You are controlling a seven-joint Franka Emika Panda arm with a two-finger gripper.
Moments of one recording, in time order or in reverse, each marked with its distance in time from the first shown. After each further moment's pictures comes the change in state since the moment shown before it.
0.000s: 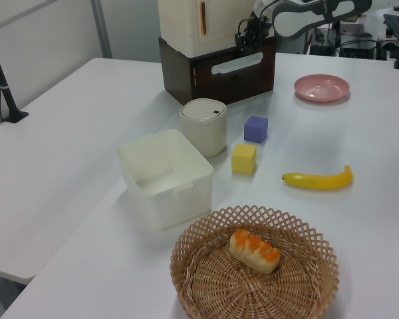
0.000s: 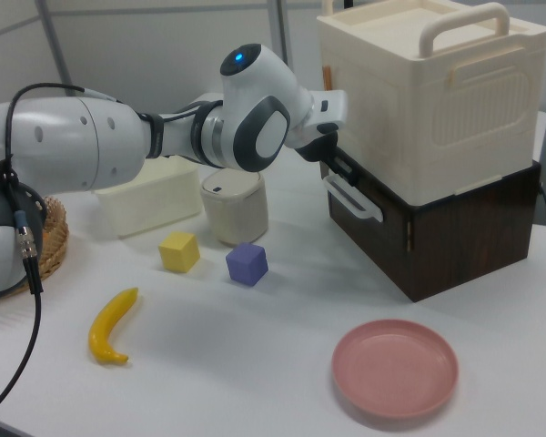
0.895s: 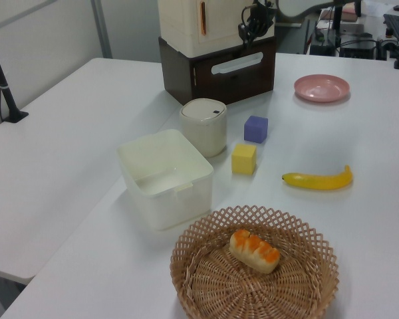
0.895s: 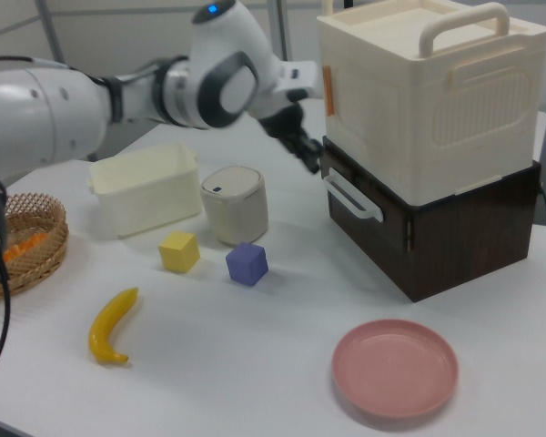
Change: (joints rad) arm 0.018 -0.120 0.058 0.007 -0.004 -0.296 -0.064
